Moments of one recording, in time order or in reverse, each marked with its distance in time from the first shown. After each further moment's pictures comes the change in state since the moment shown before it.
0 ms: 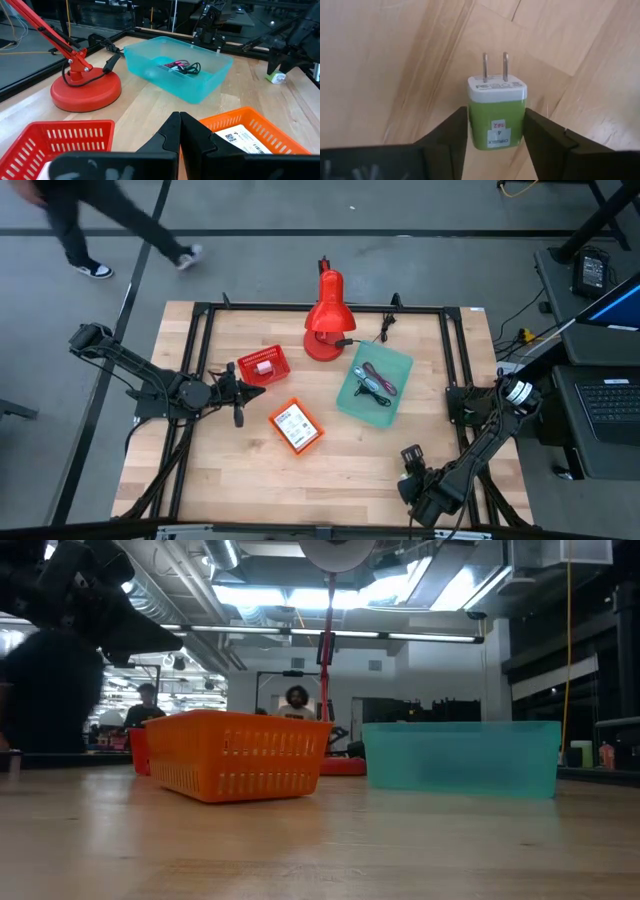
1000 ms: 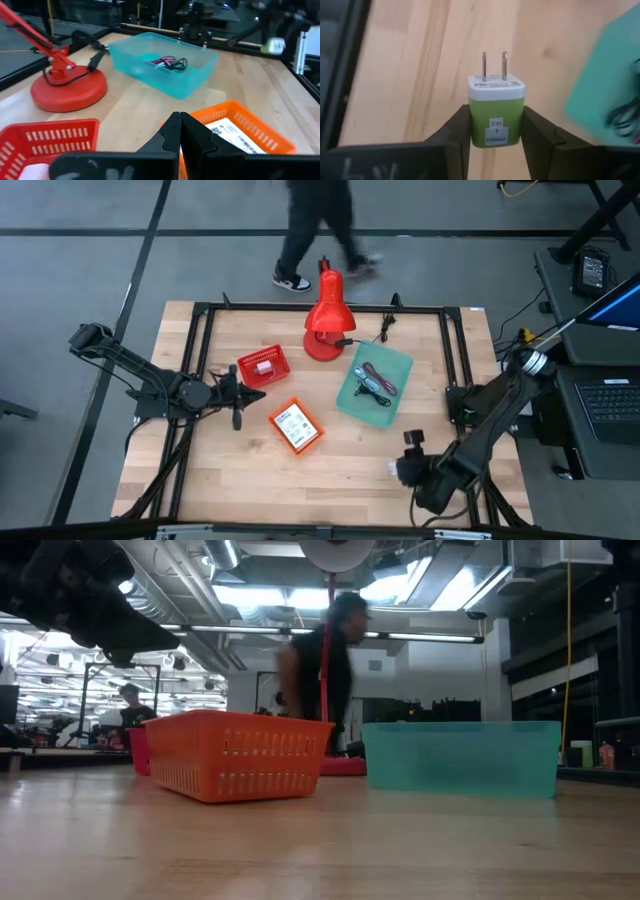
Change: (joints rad) left arm 0.000 0.000 0.000 0.000 0.072 0.008; right arm -0.068 -0.269 -0.002 0.029 0.175 0.114
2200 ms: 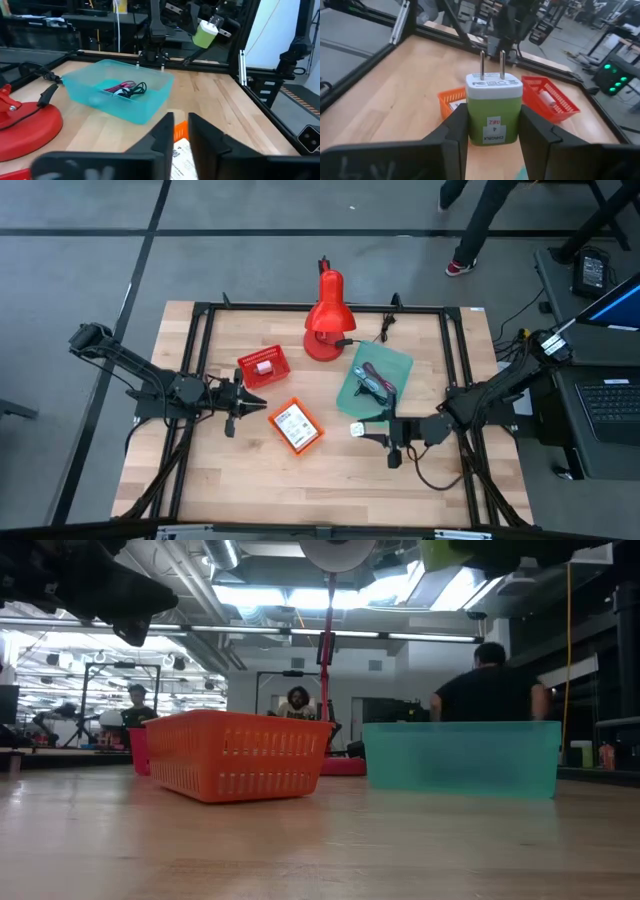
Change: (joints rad) left arm 0.000 0.000 0.000 0.170 0.198 0.127; right arm -0.312 -0.296 -0.517 1.266 0.226 -0.787
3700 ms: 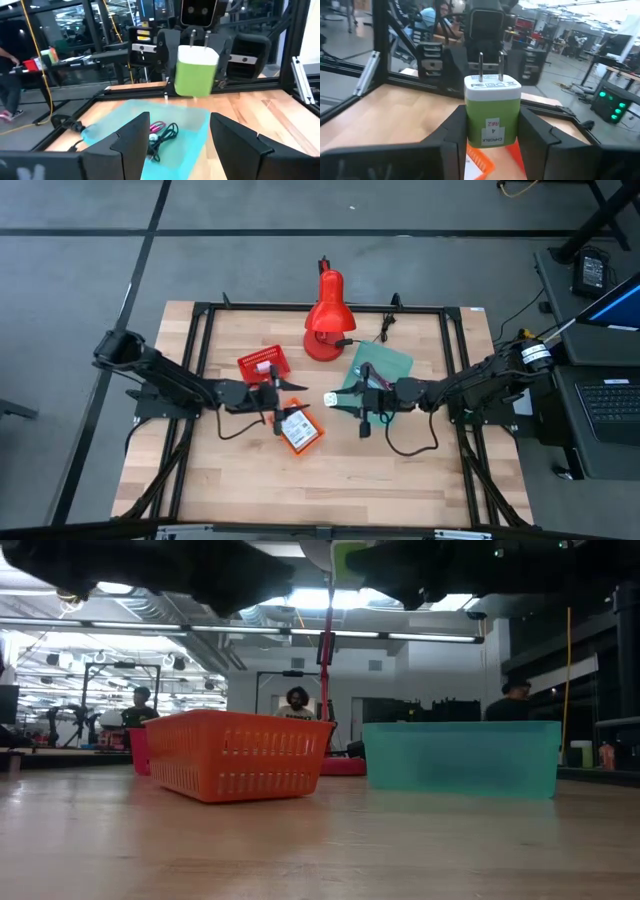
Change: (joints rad) left arm 0.146 0.697 0.318 0.472 -0.015 0.271; right arm -0.375 0.233 0.001 0.518 -0.382 -0.085
